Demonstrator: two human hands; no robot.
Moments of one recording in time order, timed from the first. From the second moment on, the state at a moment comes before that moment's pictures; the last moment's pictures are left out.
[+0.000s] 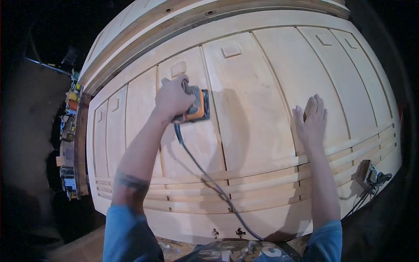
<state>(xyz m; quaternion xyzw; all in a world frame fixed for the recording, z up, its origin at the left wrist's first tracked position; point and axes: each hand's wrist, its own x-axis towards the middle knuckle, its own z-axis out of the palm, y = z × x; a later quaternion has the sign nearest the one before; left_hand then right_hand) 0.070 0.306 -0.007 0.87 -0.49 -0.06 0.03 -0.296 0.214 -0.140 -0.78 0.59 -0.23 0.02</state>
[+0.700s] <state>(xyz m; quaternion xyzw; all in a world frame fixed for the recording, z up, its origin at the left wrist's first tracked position) 0.069 0.262 -0.004 0.86 -0.50 -0.07 0.02 -0.297 0.212 -0.142 -0.77 0.60 -0.22 0.03</state>
